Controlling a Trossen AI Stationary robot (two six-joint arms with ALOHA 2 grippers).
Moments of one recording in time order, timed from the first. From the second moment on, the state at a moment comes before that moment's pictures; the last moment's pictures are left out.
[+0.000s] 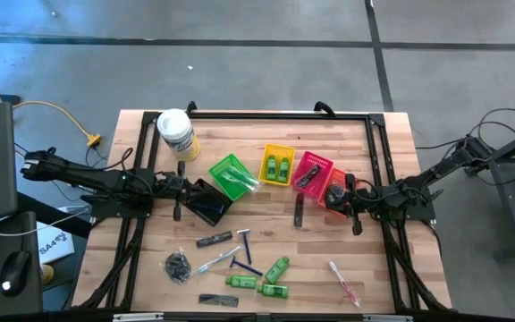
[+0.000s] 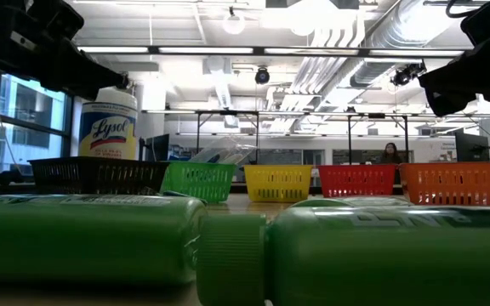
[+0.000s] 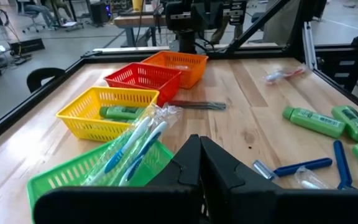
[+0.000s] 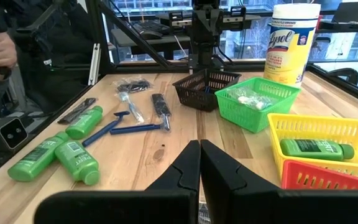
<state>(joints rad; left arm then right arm) -0.16 0.46 0.15 0.18 -0.20 0.00 0.48 0.47 0.01 0.33 0.42 0.11</state>
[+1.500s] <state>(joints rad) -0.16 0.47 0.15 0.13 -0.16 0.00 0.48 0.48 0.01 0.33 0.42 0.10</state>
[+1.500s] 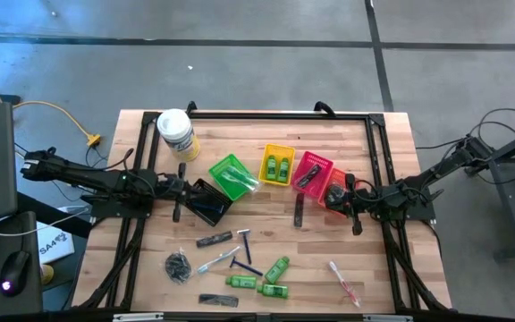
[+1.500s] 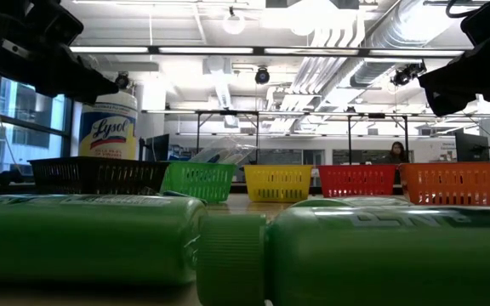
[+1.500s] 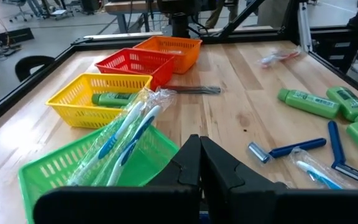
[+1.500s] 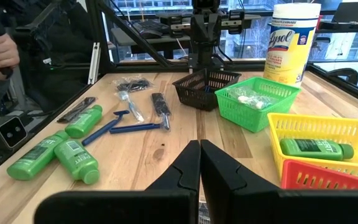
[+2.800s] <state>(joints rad) -0.47 0.47 0.16 0.13 -0.28 0.02 0.48 0.48 0.01 0.33 0.42 0.11</state>
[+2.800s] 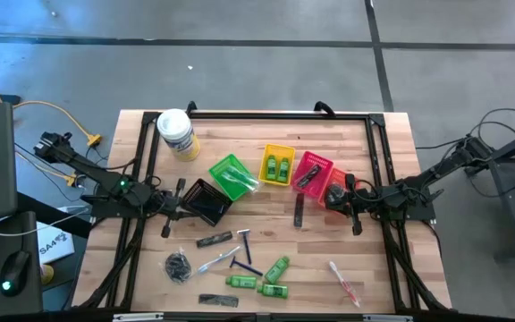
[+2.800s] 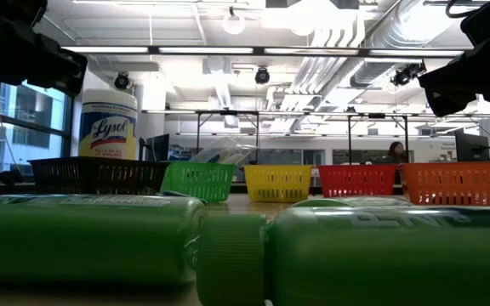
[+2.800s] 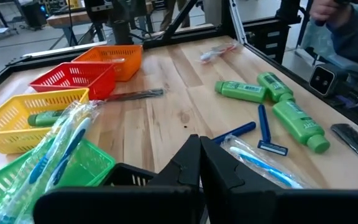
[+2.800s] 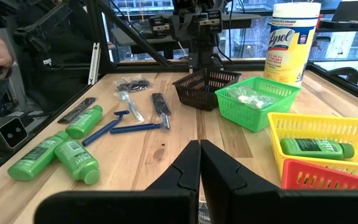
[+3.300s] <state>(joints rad) -0.47 0.47 0.16 0.11 -0.29 0.02 0.48 0.48 0.01 0.33 0.42 0.11</state>
